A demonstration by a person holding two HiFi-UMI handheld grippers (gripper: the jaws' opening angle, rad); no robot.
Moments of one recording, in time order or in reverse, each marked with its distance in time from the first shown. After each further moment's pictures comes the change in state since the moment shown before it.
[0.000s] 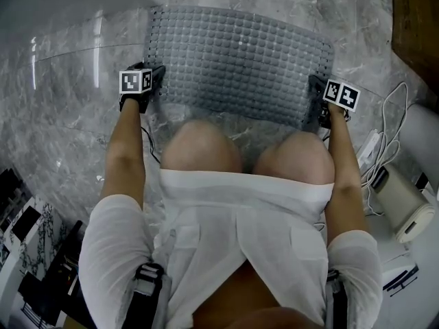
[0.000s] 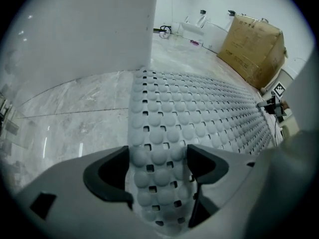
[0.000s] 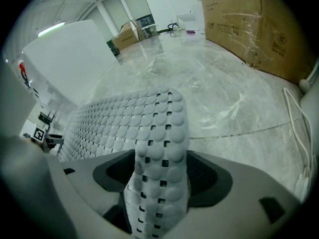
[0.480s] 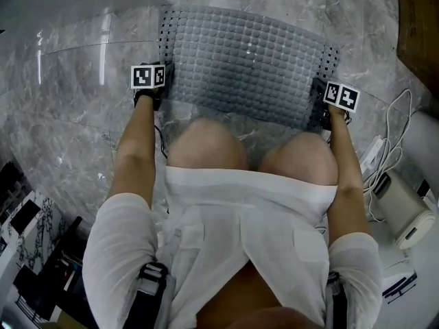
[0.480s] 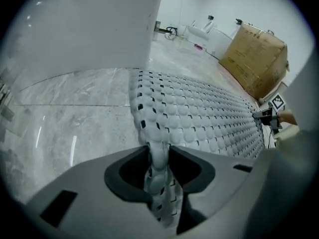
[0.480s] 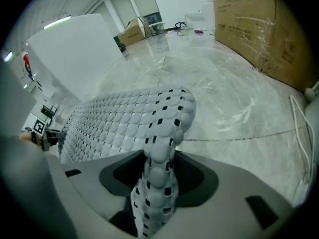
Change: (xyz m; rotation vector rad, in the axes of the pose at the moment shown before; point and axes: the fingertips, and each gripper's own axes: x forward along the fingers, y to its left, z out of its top) left arm 0.001 -0.023 0.002 -0.087 -0.001 -0.050; right arm 0.008 0.025 0.001 -0.053 0.015 0.017
